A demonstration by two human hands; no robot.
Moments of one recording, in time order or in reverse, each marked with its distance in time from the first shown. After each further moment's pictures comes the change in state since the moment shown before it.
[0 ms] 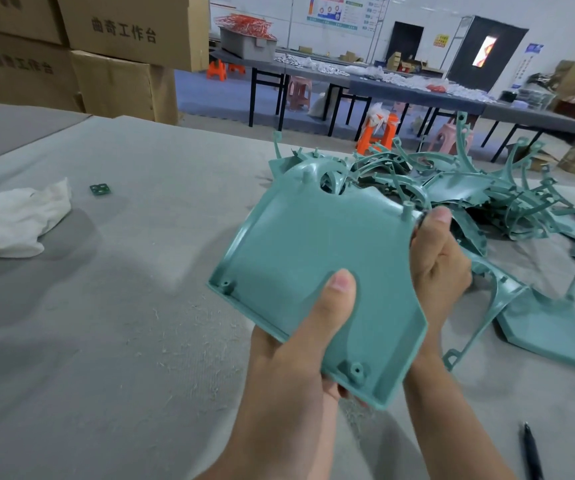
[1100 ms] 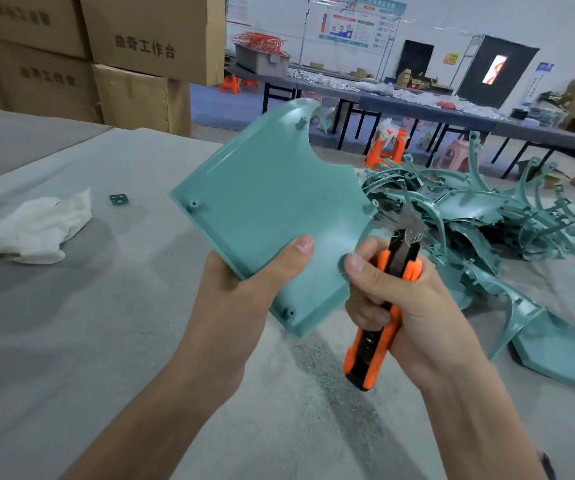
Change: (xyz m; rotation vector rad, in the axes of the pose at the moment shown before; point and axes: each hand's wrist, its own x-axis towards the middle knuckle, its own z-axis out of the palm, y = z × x) left_hand 0.050 0.050 -0.034 0.543 -0.211 0.365; right_hand 0.003 -0.024 -0.021 0.737 -0.998 0.426
